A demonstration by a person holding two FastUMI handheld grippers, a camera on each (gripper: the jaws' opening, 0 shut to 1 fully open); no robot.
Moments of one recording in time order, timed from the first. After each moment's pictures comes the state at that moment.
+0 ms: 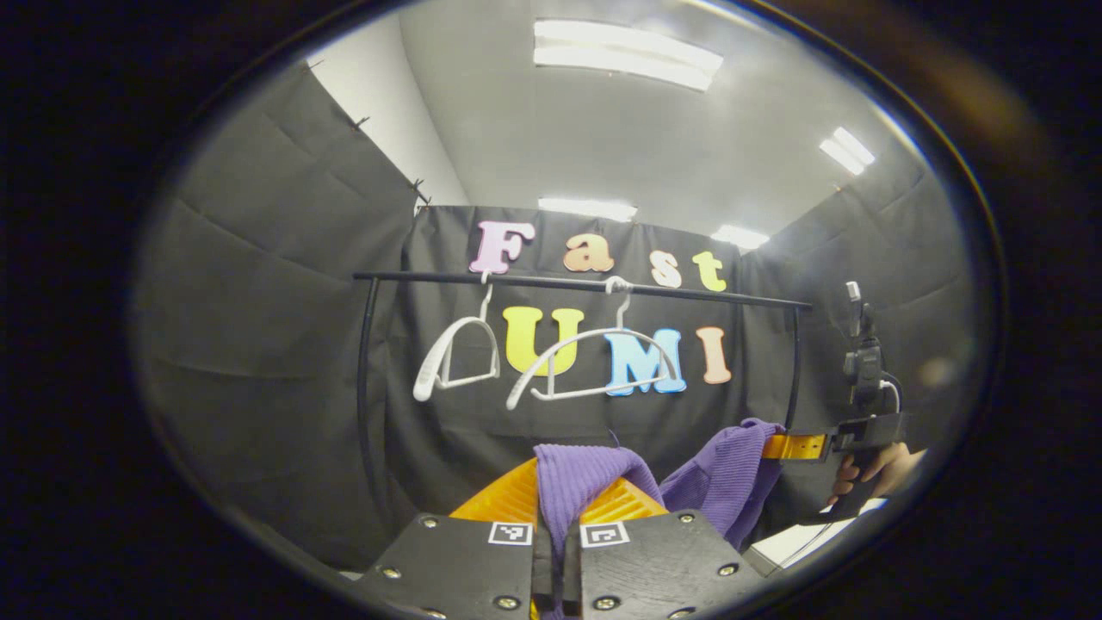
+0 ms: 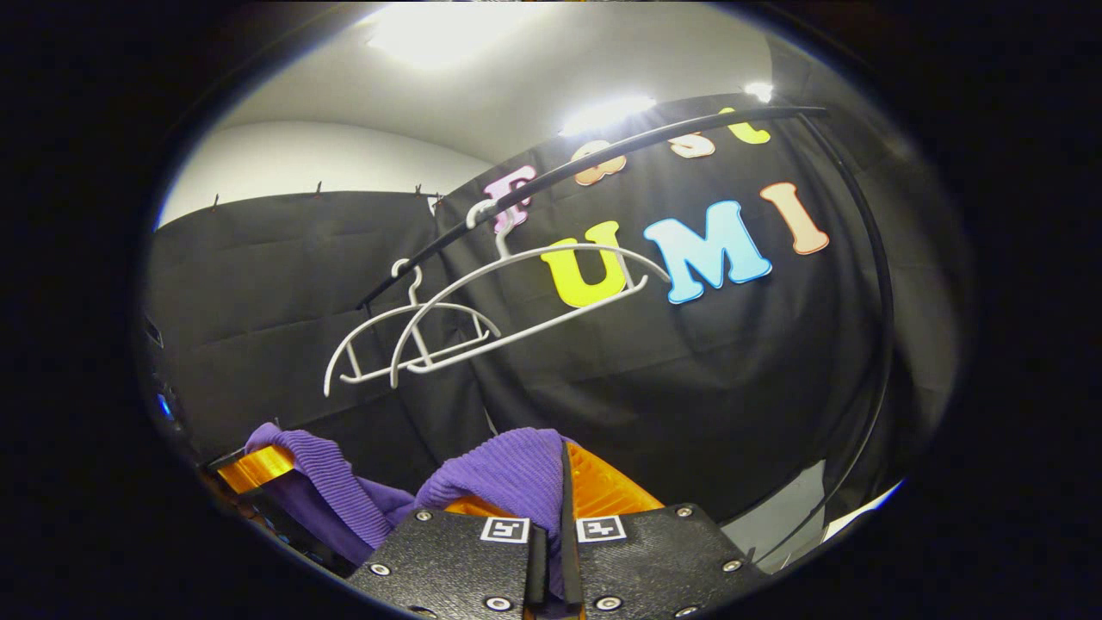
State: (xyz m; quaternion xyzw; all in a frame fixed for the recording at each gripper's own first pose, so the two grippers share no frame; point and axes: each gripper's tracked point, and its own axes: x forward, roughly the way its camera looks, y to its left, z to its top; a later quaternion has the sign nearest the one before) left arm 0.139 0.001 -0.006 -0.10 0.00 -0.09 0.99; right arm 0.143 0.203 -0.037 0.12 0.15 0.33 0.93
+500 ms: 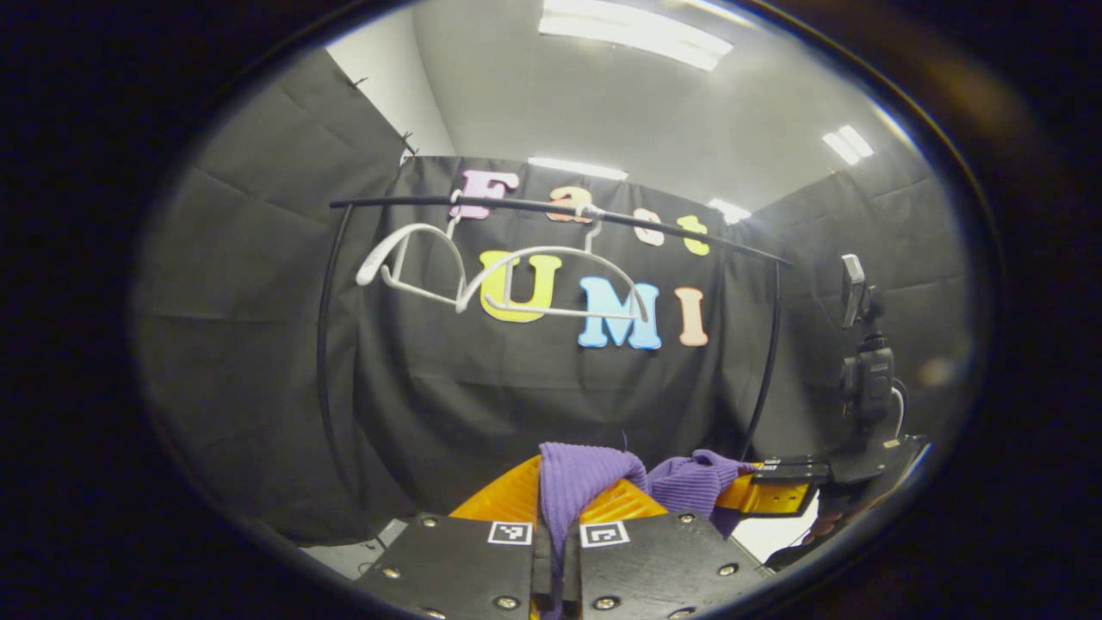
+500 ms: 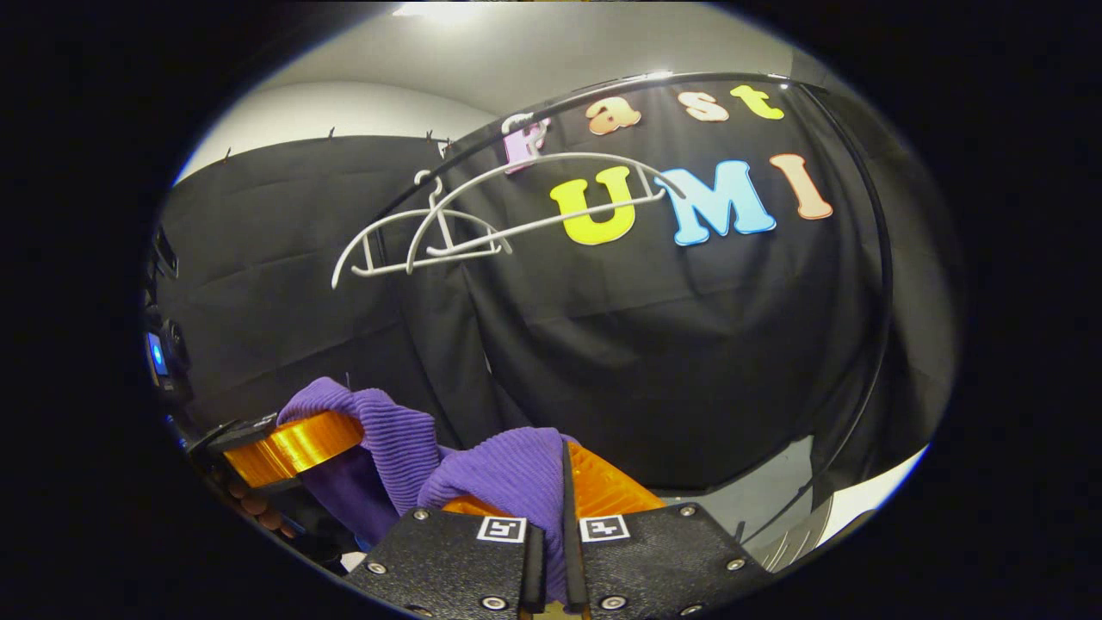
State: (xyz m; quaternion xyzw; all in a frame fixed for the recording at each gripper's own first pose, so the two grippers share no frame) left arm 0.132 -0.059 -0.097 -0.11 0.08 -0.13 0.98; right arm 0.085 0.221 -0.139 0.07 0.22 0.32 0.92
